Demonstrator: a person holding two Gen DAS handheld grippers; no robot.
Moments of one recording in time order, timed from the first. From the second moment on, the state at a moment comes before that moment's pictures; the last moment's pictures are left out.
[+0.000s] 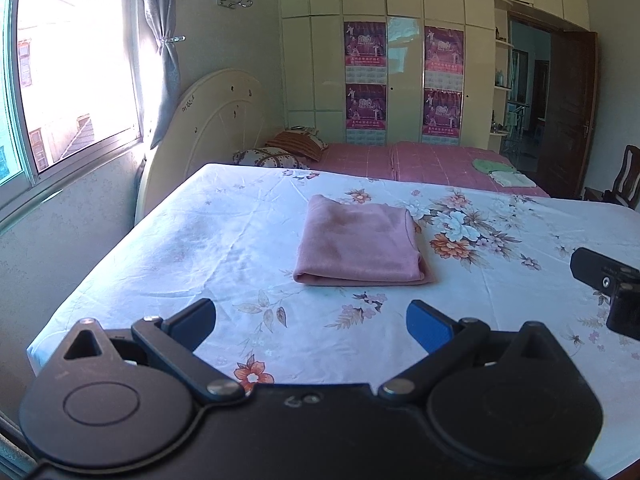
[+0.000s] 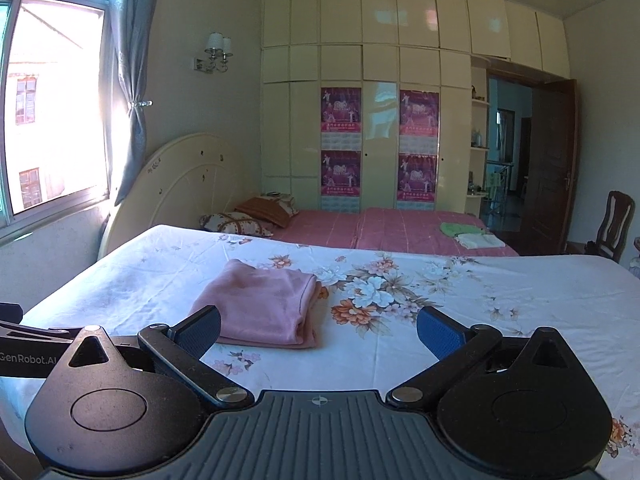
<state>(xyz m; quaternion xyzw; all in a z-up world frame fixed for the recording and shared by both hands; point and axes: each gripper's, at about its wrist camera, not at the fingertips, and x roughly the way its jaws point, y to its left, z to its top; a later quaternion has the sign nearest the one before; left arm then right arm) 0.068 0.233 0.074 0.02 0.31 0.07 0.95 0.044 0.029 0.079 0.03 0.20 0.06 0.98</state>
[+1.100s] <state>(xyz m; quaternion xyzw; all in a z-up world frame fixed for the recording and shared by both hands) 0.072 0.231 0.075 0.01 0.30 0.07 0.95 0.050 0.024 0.076 0.03 0.21 0.07 0.98</state>
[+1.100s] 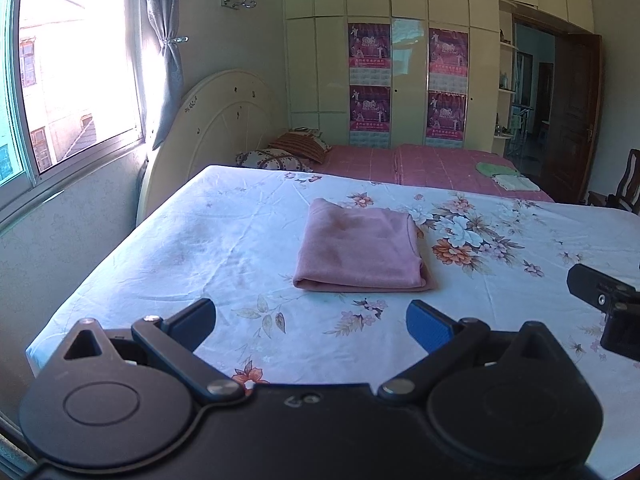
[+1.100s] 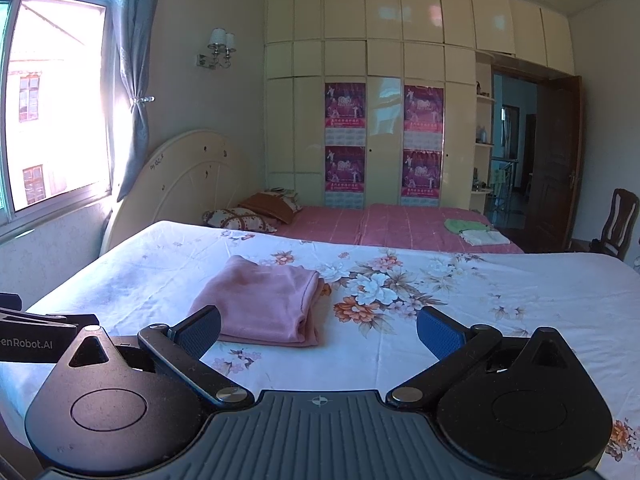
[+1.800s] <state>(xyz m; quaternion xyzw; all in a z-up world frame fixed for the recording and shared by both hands) 0.077 0.230 0.076 0.01 0.31 0.07 0.95 0.053 0.022 0.076 0.03 0.21 0.08 0.97</state>
